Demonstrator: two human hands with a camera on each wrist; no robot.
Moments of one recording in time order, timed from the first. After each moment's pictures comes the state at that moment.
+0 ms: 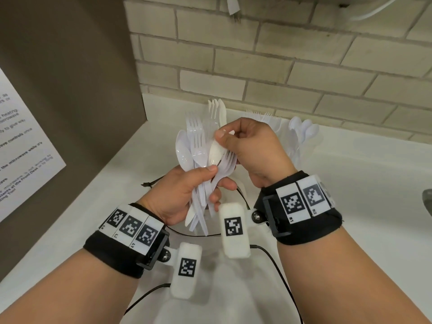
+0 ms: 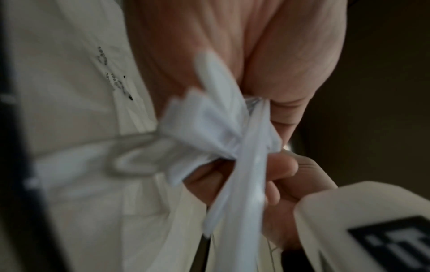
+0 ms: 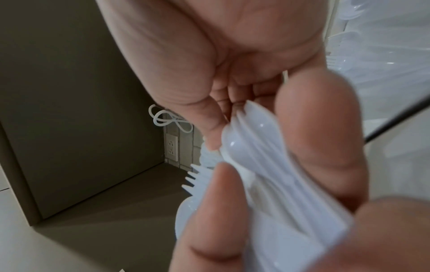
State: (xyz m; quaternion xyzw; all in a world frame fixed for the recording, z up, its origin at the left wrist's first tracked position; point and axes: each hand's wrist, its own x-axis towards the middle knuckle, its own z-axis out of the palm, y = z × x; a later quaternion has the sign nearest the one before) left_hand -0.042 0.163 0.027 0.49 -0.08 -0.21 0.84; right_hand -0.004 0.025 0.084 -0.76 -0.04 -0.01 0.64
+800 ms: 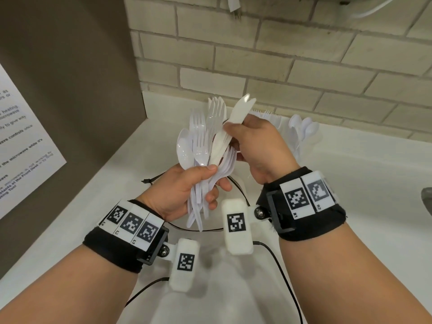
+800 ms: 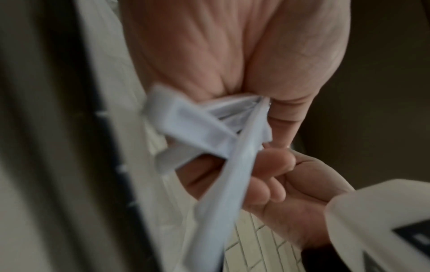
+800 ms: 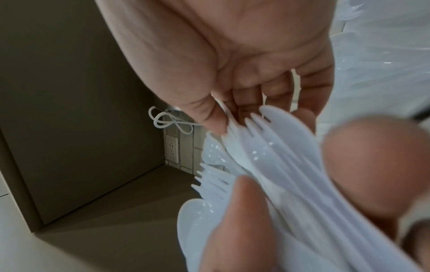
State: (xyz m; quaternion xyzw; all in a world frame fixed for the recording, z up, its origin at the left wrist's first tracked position) left_hand -0.041 0.166 0.023 0.51 -0.10 -0.21 0.83; right_hand -0.004 0.023 0.089 -0.77 -0.01 0.02 0.64
